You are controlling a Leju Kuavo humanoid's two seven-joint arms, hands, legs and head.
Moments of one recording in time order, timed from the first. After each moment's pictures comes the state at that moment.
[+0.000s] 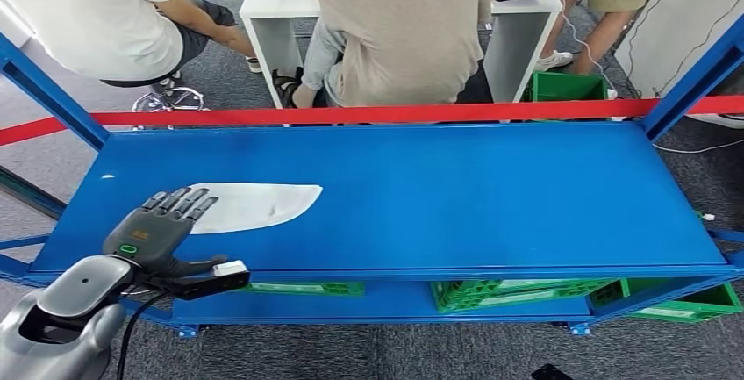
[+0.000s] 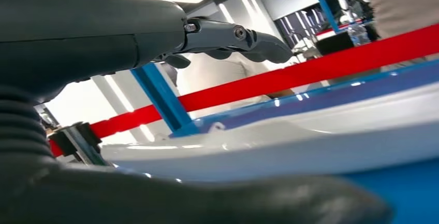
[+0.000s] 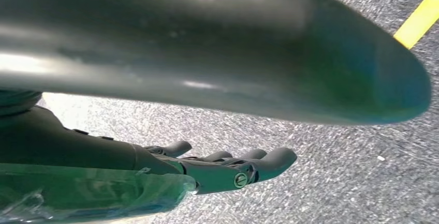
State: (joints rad) left arm -0.07 0.26 -0.16 -1.67 -1.55 -0.21 0.01; right arm -0.02 0.13 -1.04 -0.40 1.55 0.34 0.00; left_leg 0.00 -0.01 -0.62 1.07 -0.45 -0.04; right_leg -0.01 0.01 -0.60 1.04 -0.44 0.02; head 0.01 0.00
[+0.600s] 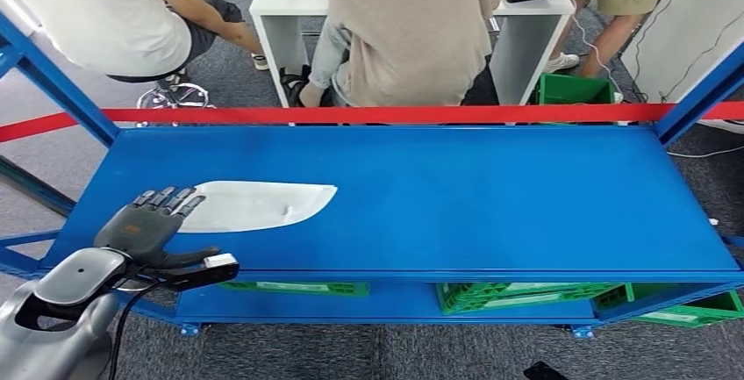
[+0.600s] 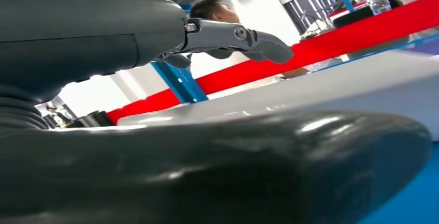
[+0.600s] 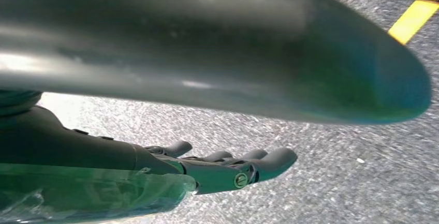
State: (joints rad) left arm -0.10 0.28 -0.12 -1.60 -1.57 -0.24 0.00; right arm -0.03 0.13 -1.02 -0.37 1.55 0.33 0.00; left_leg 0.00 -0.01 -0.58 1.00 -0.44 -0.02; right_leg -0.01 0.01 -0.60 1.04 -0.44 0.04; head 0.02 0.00
